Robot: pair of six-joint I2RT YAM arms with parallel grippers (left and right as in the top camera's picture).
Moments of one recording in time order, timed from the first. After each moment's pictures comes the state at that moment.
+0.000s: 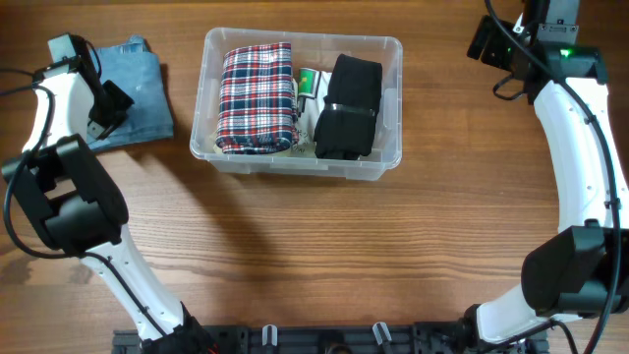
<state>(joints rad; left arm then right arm) 0.35 2.22 1.74 -0.85 -0.06 -0.49 -0.06 1.75 1.63 -0.70 0.16 0.22</state>
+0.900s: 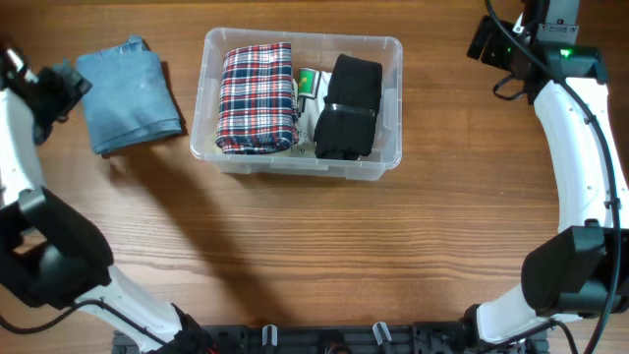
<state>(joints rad) 0.53 1.96 1.73 -0.87 0.13 -0.33 -0.06 1.75 1.63 -0.70 0.16 0.22</state>
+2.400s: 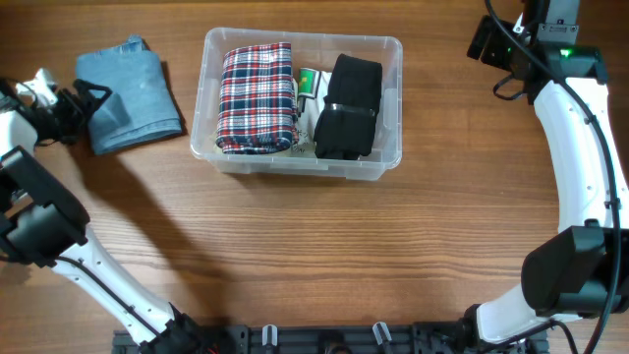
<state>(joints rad) 0.63 2.33 1.73 -0.55 0.72 -0.11 -0.06 1.75 1.63 -0.70 0.16 0.22</state>
